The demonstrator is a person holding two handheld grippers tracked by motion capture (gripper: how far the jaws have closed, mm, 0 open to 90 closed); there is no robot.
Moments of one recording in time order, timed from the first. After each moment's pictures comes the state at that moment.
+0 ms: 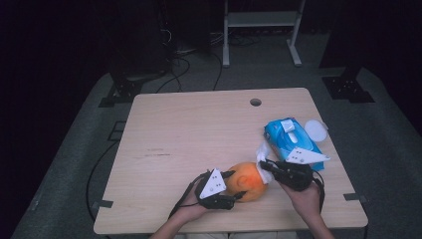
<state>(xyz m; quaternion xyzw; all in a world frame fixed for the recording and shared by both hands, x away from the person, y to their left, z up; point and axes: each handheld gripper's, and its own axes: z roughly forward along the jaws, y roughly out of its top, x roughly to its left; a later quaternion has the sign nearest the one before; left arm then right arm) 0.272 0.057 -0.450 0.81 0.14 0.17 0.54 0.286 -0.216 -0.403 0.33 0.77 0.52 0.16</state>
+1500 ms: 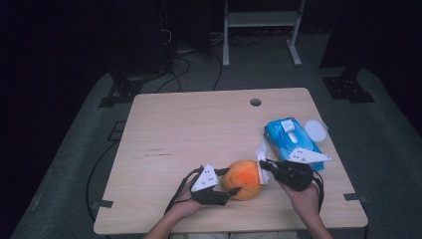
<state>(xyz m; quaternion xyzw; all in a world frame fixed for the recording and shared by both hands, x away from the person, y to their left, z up) 0.284 0.072 -0.451 0.81 0.15 0.14 0.55 0.289 -0.219 -0.408 0.35 0.76 0.53 0.15</state>
